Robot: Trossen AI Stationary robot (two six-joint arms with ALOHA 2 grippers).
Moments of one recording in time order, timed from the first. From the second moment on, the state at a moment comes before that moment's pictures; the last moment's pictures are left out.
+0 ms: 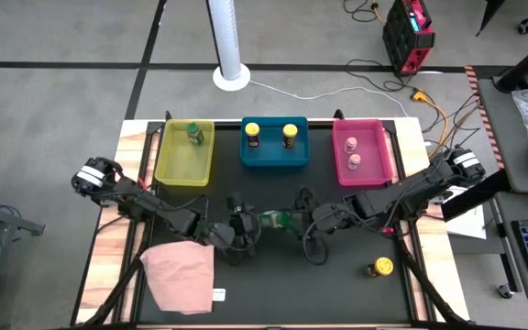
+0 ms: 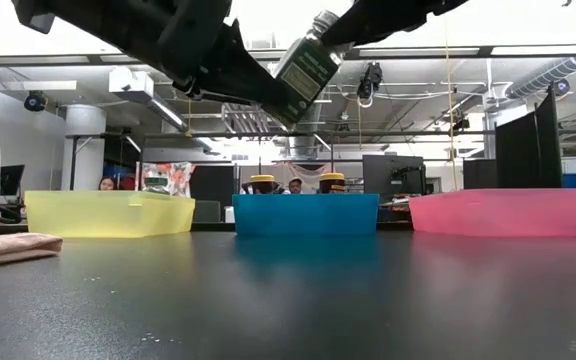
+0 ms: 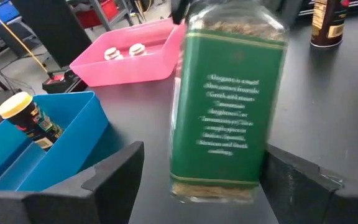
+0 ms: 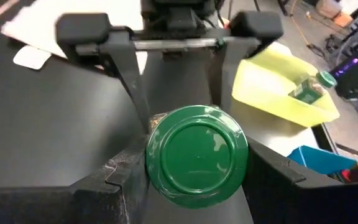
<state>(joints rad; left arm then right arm) -0.39 1.62 0.82 0.31 -0.72 -0.07 0.32 1.49 1.01 -0.06 0.37 -0.20</state>
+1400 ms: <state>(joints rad) -0.49 1.62 0.59 1.15 -0.61 0.22 0.35 1.49 0.63 0.90 0.16 -0.20</state>
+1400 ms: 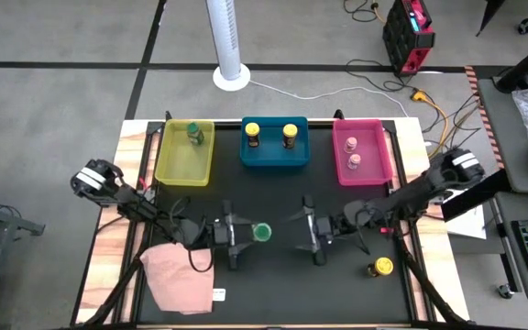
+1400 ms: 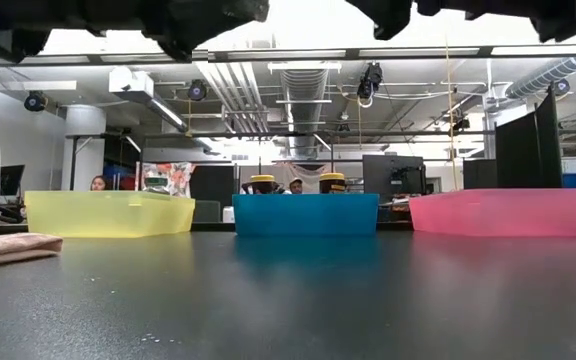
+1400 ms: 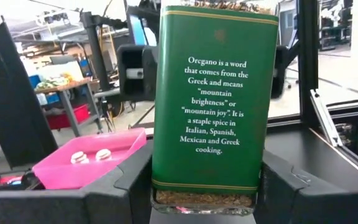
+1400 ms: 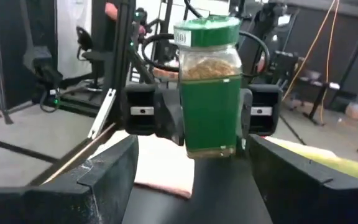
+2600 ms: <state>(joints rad) -0.48 1.69 0.70 1.05 -0.76 0.19 0.32 1.62 0.84 0.71 0.18 -0.34</state>
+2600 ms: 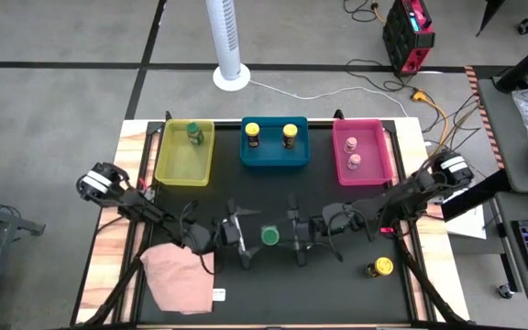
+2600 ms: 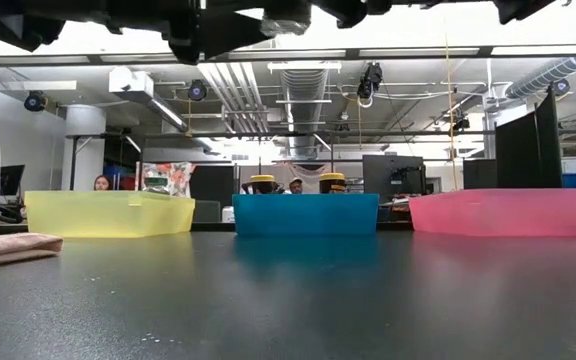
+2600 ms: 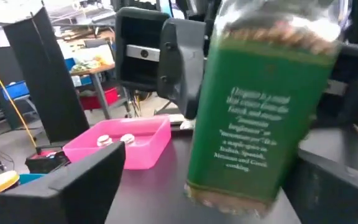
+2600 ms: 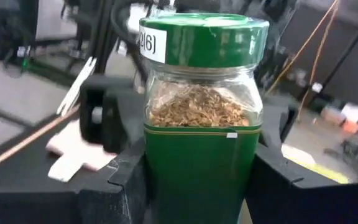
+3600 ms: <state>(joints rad) -0.41 1.62 0.71 0.99 -0.54 0.17 0.32 1.52 0.84 0.24 0.40 -0.16</state>
